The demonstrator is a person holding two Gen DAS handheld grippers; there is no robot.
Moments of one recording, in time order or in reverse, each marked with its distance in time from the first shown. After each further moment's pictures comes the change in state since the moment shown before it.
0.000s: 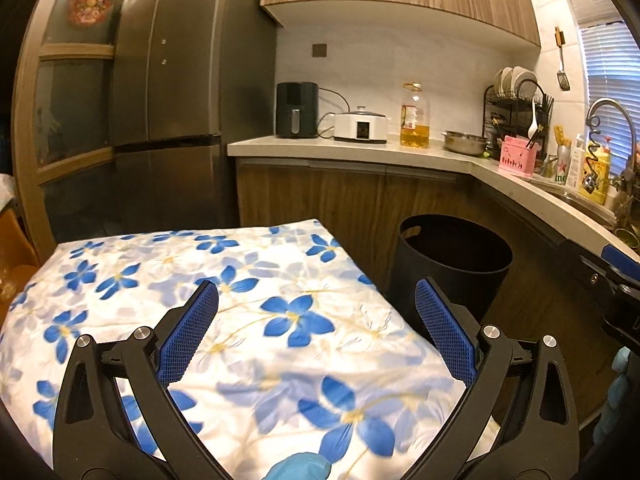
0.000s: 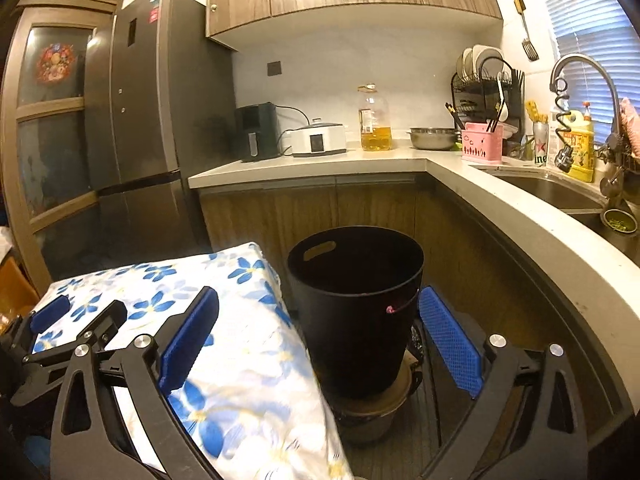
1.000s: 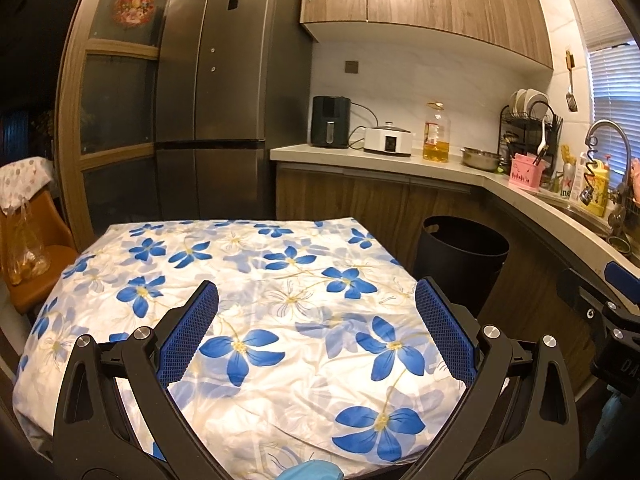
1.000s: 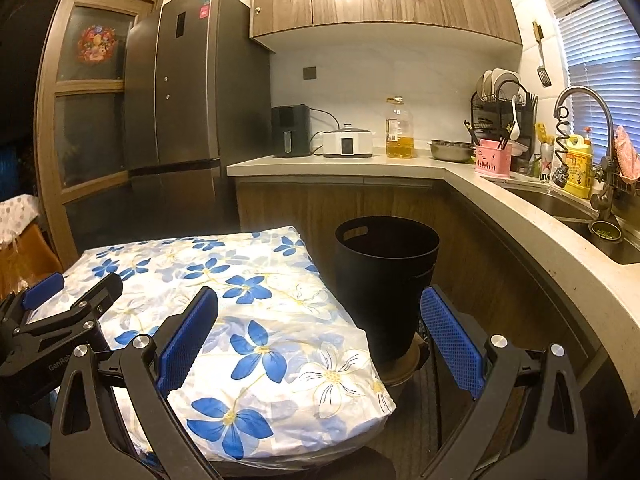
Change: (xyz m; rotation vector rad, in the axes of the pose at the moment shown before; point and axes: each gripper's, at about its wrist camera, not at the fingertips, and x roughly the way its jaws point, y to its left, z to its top) left arm -0.123 0.054 -0.030 -0.056 -0.032 0.079; right arm -0.101 0.056 -0.039 -0.086 -0.012 0.048
